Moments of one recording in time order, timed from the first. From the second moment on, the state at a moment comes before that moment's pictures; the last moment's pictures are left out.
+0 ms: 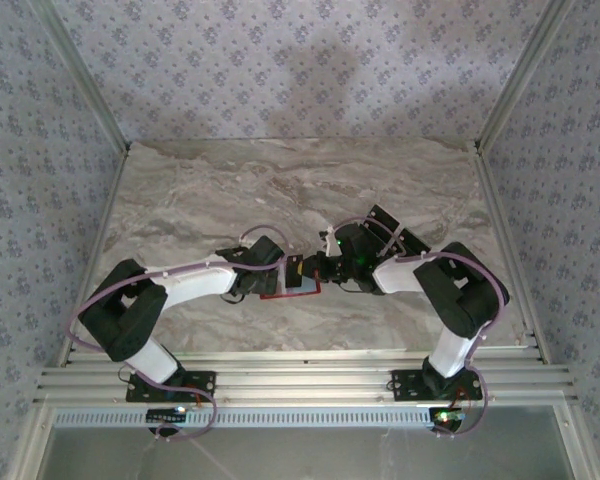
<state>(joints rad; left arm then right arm) -0.78 1.58 0.83 -0.52 -0.38 -0.61 0.63 1.73 0.68 0.40 -0.54 0.83</state>
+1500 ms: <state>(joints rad) -0.79 1.60 0.82 -0.51 -0.42 -0.74 0.61 1.81 0.66 0.48 -0.62 0.87</state>
